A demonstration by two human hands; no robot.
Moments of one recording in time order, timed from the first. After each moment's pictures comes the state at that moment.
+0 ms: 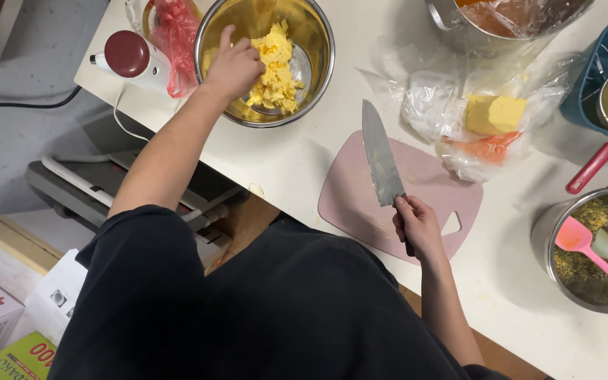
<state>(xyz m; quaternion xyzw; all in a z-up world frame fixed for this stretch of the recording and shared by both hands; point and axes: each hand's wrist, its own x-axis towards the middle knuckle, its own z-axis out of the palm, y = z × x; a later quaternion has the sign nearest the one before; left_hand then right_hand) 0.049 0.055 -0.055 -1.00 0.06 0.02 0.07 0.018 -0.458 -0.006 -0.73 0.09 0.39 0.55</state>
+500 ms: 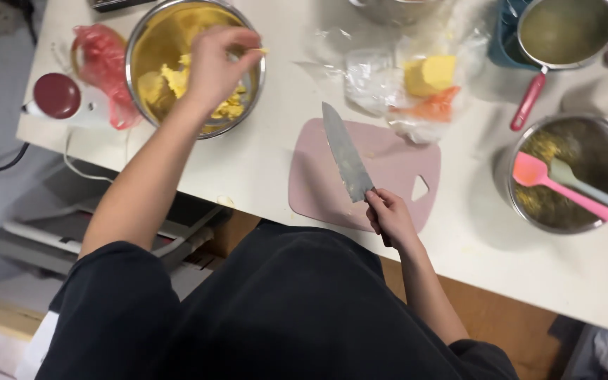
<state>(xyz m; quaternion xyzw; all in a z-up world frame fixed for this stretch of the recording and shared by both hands) 0.086 -0.076 0.055 -0.90 0.05 -0.19 -0.38 -0.017 -0.489 0.000 -0.72 0.14 0.38 0.56</state>
